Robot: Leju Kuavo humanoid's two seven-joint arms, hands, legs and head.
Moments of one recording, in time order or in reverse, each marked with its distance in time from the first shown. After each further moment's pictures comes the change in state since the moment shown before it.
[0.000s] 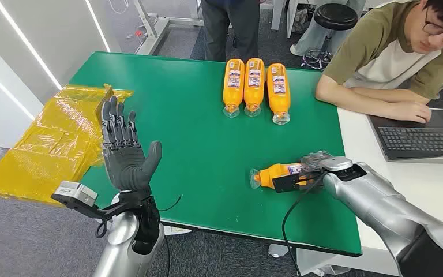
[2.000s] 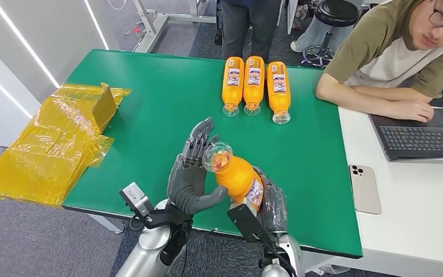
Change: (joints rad) left arm -0.035 0.006 -0.181 0.203 -0.055 -0.374 0.011; right arm 0.889 0.360 -0.789 -0.818 0.128 -0.933 -0.174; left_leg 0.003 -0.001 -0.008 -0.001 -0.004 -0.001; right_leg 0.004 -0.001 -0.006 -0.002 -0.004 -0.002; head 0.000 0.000
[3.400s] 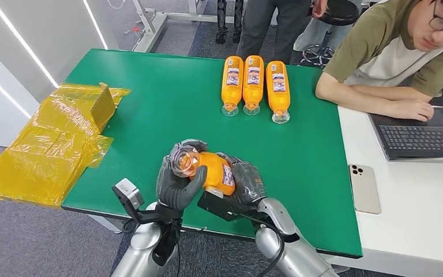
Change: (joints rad) left arm 0.032 0.000 0.098 0.025 0.017 0.004 0.030; right arm -0.334 -0.031 0.212 0.300 0.037 0.271 0.030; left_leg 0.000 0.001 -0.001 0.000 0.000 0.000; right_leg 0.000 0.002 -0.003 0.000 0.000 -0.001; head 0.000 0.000
